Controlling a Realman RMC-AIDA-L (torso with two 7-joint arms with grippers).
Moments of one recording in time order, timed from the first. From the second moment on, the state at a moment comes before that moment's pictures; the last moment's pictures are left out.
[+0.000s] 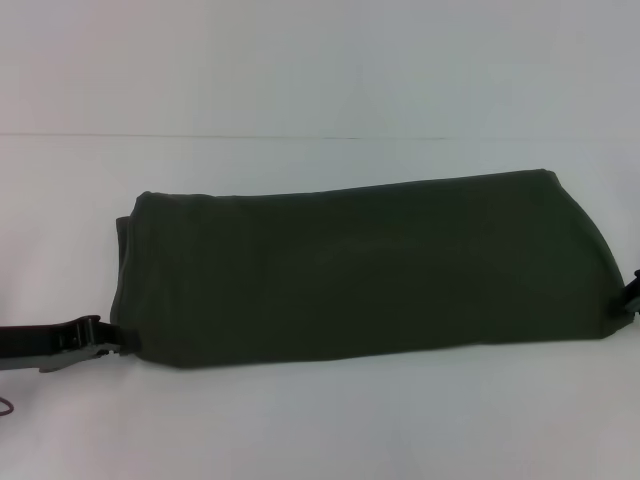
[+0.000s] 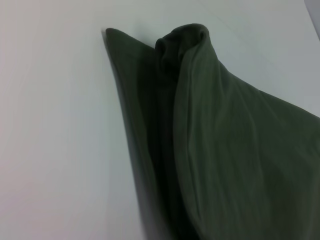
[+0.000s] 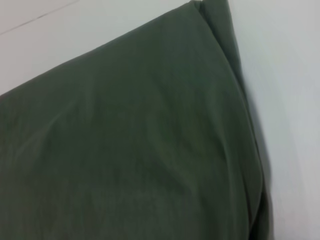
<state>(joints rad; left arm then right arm) -0.55 -2.06 0.27 0.71 2.56 1.47 -2.24 0.66 1.90 -0.73 -0.64 -2.52 -1.27 2.59</state>
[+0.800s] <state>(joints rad) -0.53 -2.05 0.27 0.78 2.64 1.77 -2.23 0.56 1.86 -0.72 -0.65 -2.52 -1.52 2.41</state>
